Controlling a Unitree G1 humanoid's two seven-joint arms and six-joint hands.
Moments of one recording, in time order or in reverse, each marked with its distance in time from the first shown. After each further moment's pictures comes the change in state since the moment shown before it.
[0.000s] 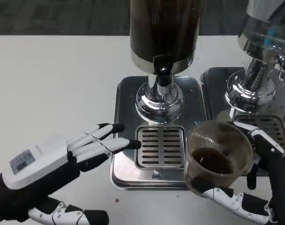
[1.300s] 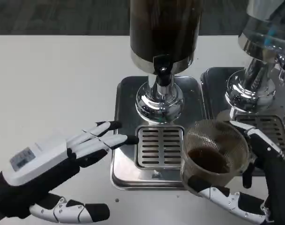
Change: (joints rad) left arm 0.000 -0.035 0.040 -0.009 0.009 0.036 -0.034; right arm -0.008 -0.004 0.028 0.000 -0.005 0.013 -0.020
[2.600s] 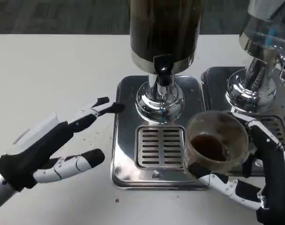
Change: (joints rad) left arm -0.103 -0.152 0.049 0.085 -0.176 0.233 -0.185; right arm -0.109 -0.002 0.004 0.115 -0.019 0.010 -0.083
